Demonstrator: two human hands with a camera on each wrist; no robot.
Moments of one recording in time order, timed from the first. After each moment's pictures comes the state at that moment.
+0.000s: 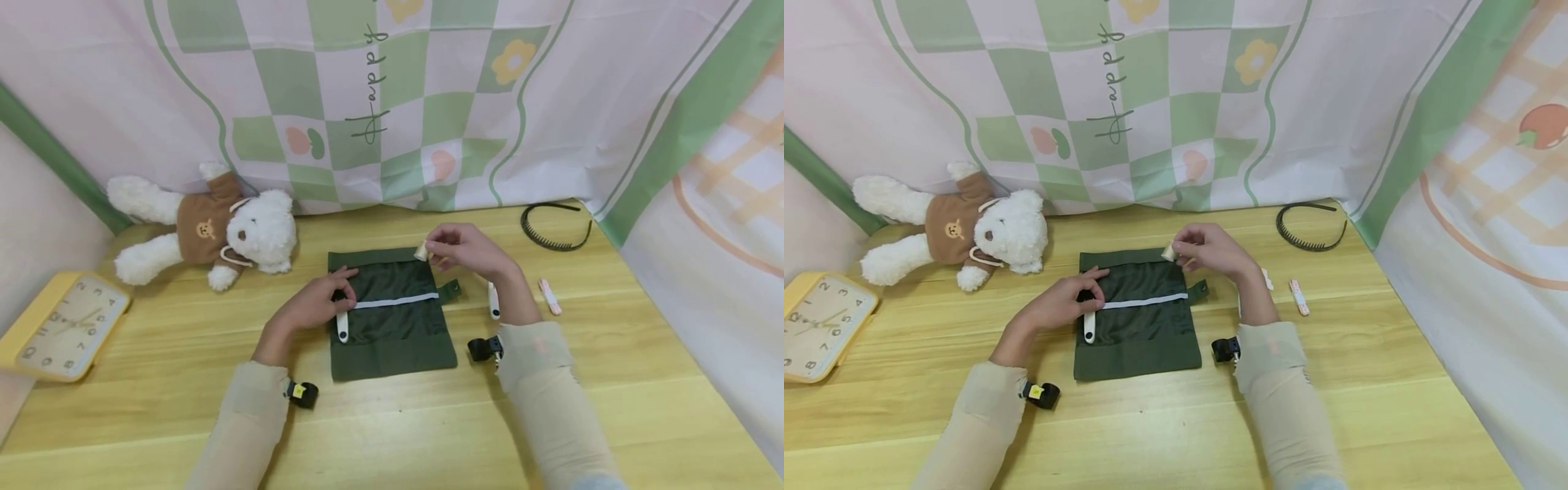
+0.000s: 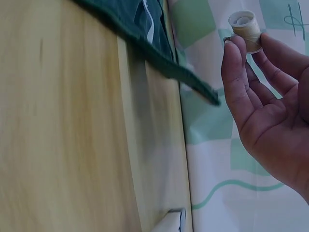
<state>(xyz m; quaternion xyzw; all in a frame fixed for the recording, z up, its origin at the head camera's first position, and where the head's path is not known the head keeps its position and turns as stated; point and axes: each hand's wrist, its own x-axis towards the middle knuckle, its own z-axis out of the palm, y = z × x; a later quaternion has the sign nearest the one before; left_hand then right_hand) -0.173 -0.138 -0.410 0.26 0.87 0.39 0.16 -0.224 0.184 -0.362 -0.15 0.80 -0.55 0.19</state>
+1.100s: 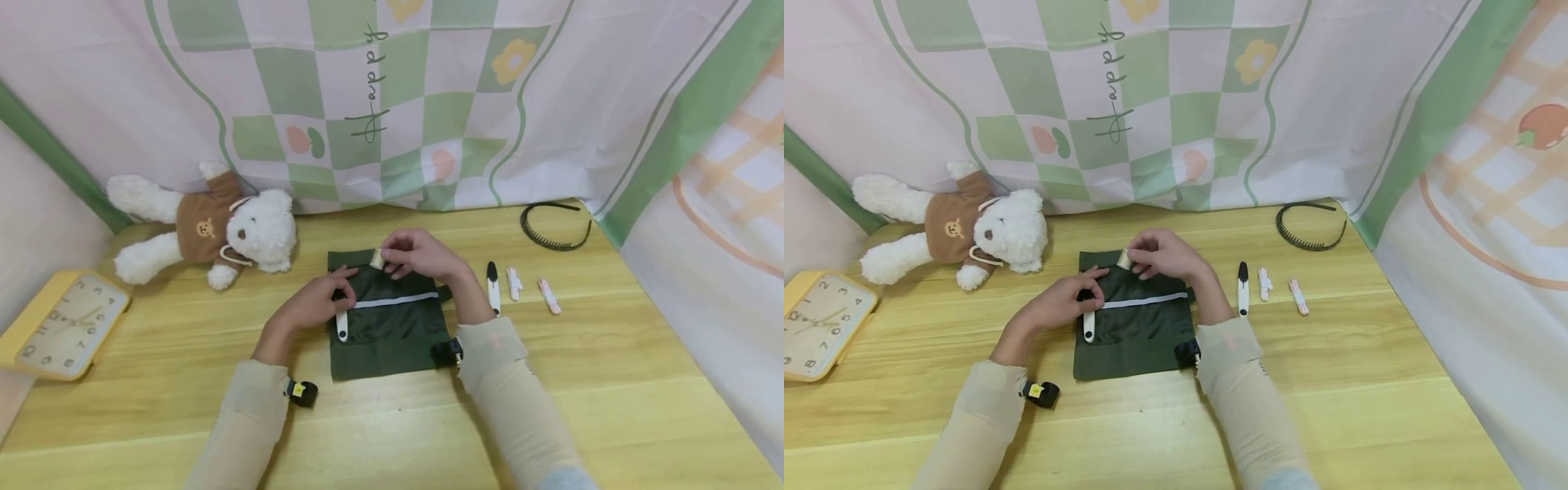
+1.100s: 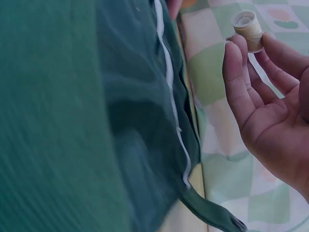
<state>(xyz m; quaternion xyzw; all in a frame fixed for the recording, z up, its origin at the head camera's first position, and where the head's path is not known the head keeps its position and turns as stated) -0.176 -0.136 -0.410 0.25 0.87 0.38 0.17 -0.227 0.118 -0.374 -0.20 0.76 -0.57 0.23</state>
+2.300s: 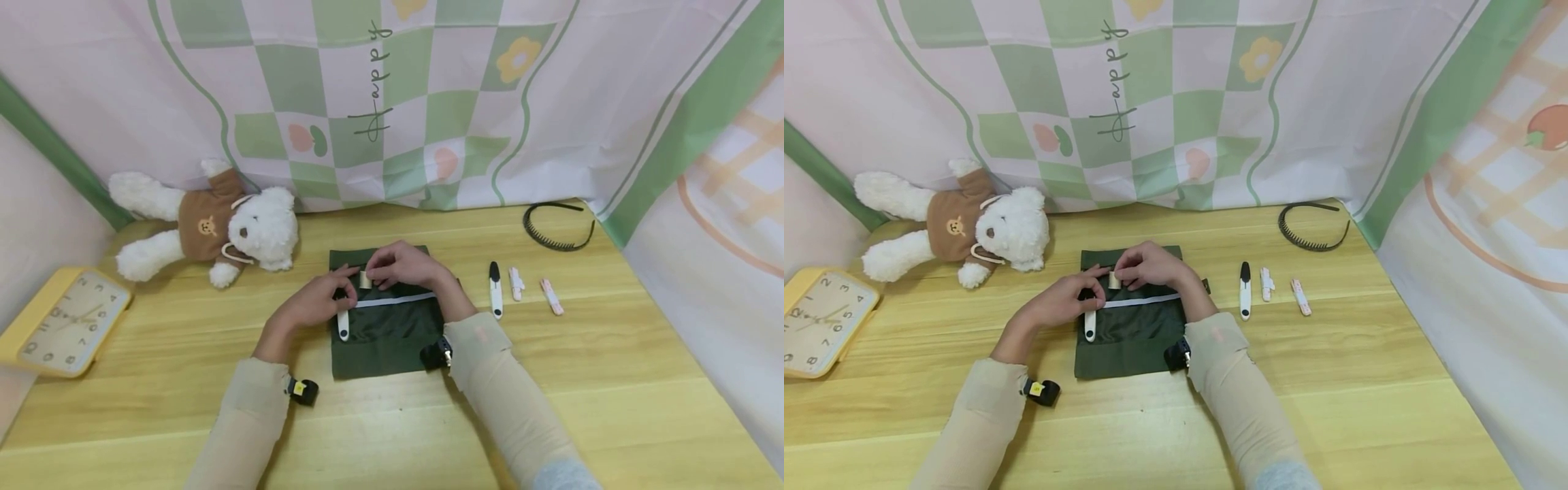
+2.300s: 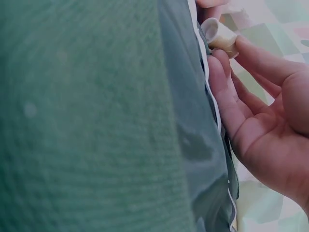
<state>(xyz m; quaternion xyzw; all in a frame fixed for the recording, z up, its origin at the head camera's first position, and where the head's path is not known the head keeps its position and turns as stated) -0.176 -0.137 -0.407 0.24 0.87 0.38 0.18 -0.234 0.093 -0.400 -0.22 0.76 -0.54 0.29</state>
